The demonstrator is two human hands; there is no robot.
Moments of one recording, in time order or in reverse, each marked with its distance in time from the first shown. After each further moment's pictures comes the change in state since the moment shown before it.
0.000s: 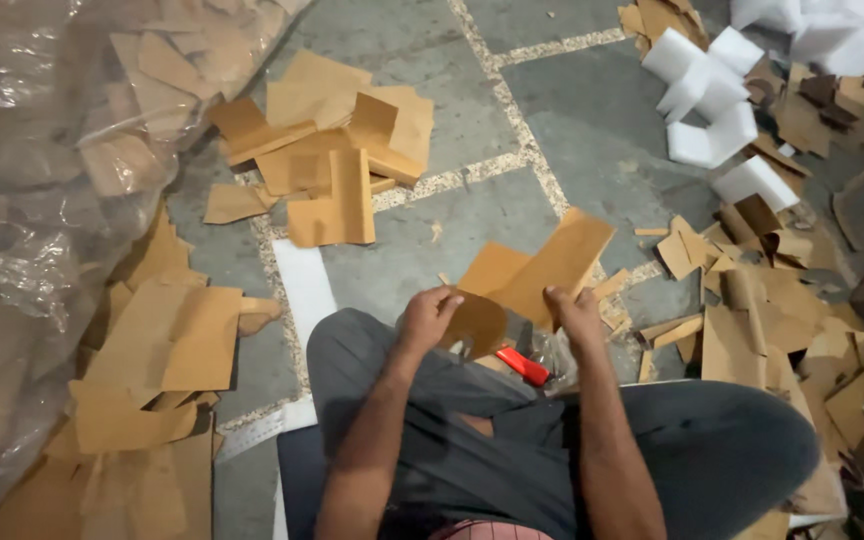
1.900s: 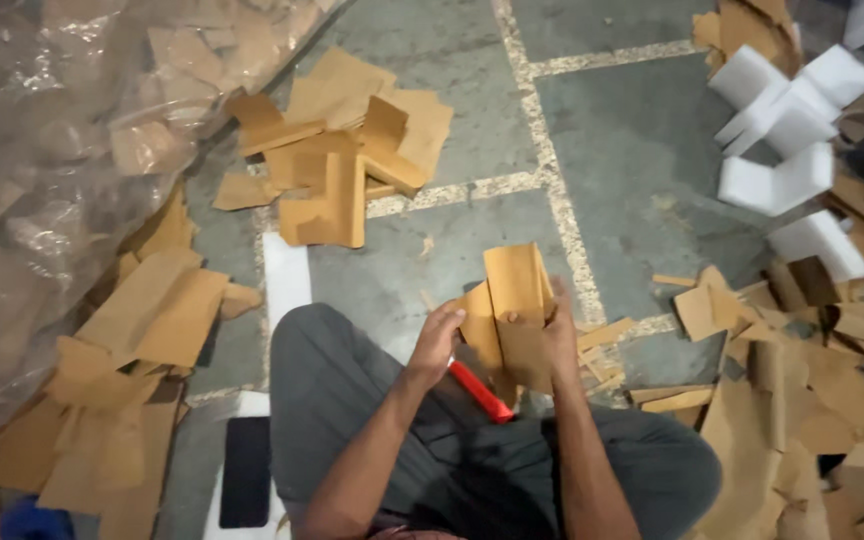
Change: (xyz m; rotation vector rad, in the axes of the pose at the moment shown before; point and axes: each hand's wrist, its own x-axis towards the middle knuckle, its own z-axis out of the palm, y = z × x) left_hand 0.029 0.031 0.126 -1.108 0.102 -0.416; right_hand 0.054 -0.025 -0.025 0.107 -0.218 -0.085
